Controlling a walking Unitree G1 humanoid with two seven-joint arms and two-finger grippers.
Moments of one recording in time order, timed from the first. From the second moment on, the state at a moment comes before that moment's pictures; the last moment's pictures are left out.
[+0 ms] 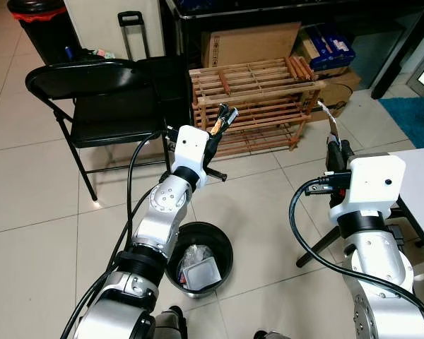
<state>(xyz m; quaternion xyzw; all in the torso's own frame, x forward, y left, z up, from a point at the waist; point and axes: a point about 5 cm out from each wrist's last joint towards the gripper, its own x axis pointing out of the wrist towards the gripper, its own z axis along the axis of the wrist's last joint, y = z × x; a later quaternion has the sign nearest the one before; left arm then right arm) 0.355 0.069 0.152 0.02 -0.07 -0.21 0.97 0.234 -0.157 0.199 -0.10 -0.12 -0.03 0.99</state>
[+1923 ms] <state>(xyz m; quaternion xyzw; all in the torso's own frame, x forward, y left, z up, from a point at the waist) 0.357 0.070 0.146 0.03 -0.05 -0.19 0.98 0.236 -0.154 0.189 -0.11 -0.10 -0.02 0.99</state>
